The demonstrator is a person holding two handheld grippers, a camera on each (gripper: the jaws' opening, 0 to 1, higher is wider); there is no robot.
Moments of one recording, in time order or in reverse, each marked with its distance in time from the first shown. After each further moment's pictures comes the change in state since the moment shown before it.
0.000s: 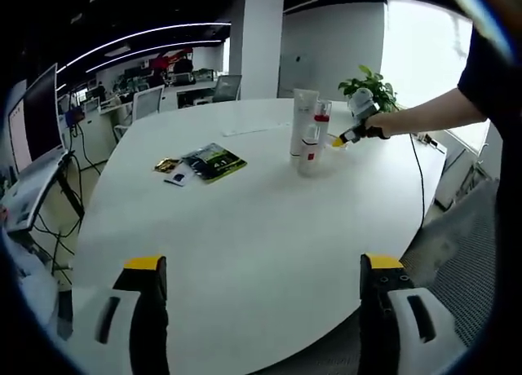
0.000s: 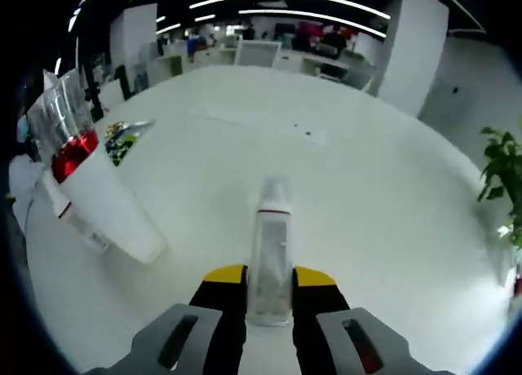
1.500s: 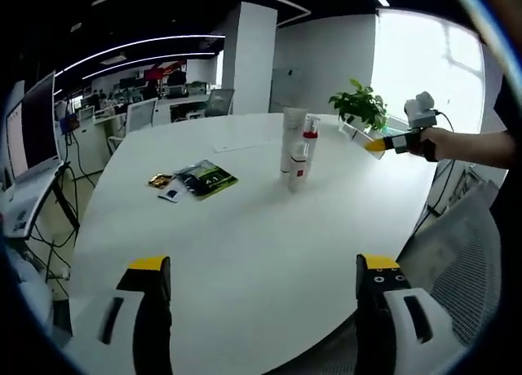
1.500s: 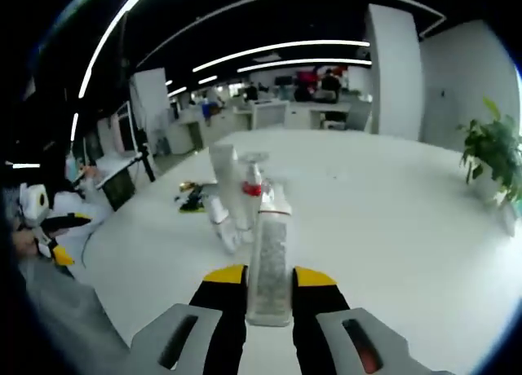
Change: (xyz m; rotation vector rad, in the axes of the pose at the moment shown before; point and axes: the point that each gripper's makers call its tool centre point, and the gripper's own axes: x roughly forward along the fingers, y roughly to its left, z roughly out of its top) left arm -0.011 -0.011 0.018 0.026 -0.069 -0.038; right arm -0.173 0.102 -0.022 0.126 -0.296 0.146
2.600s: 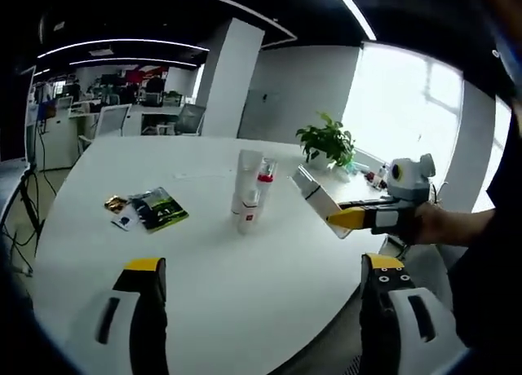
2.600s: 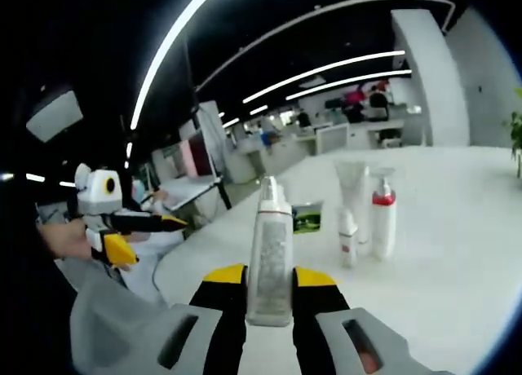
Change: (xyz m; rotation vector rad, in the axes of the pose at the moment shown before) left arm 0.005 -0.056 0.069 -0.139 -0.134 -0.227; right arm -0.023 0.150 0.004 0.048 -0.158 0.343
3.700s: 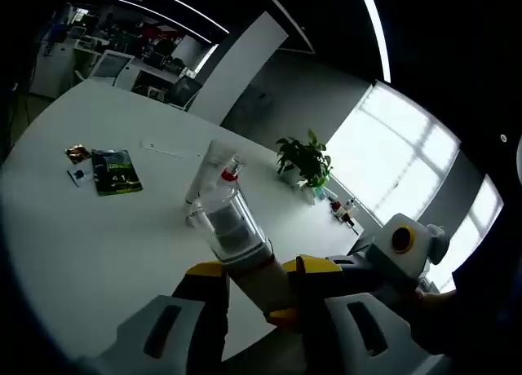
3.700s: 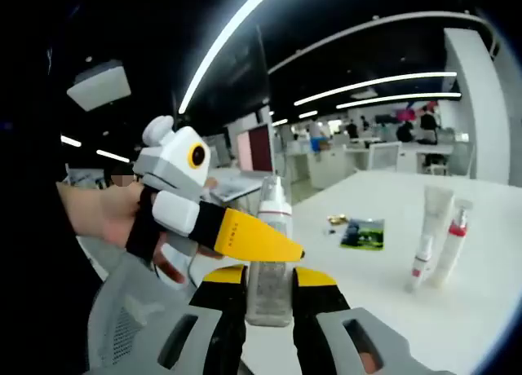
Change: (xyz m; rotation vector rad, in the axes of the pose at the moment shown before) left arm 0.022 -0.047 0.008 -0.309 0.015 -0.165; right arm 0.021 0.105 -0.005 -0.220 0.004 0.183
